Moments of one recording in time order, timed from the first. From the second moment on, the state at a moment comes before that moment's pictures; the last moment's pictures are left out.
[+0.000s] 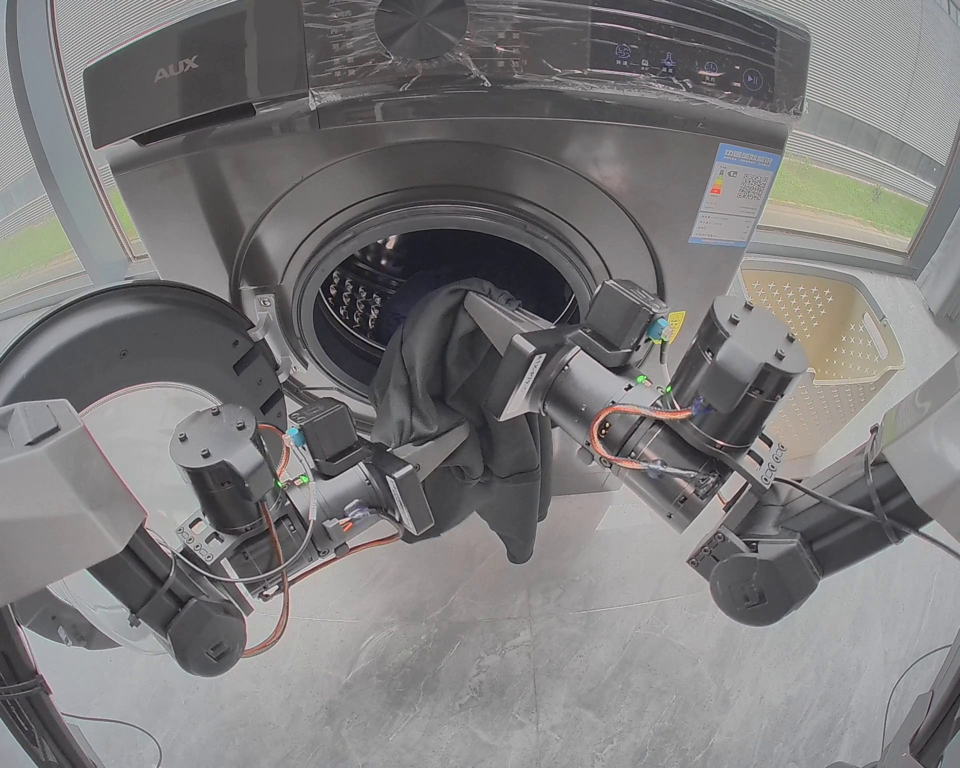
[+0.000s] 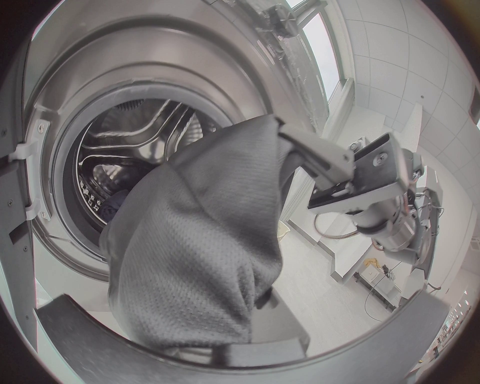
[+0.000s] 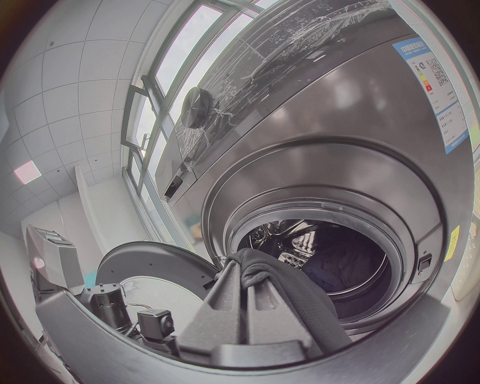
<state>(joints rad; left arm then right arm) -0.54 1.96 -0.59 -1.48 -0.30 -0.25 0.79 1.99 -1.03 -1.30 -0.03 0.21</state>
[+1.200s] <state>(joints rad) -0.53 1.81 -0.60 -1.54 -0.12 -0.25 0.74 1.92 -0.59 -1.38 -0.03 0.20</state>
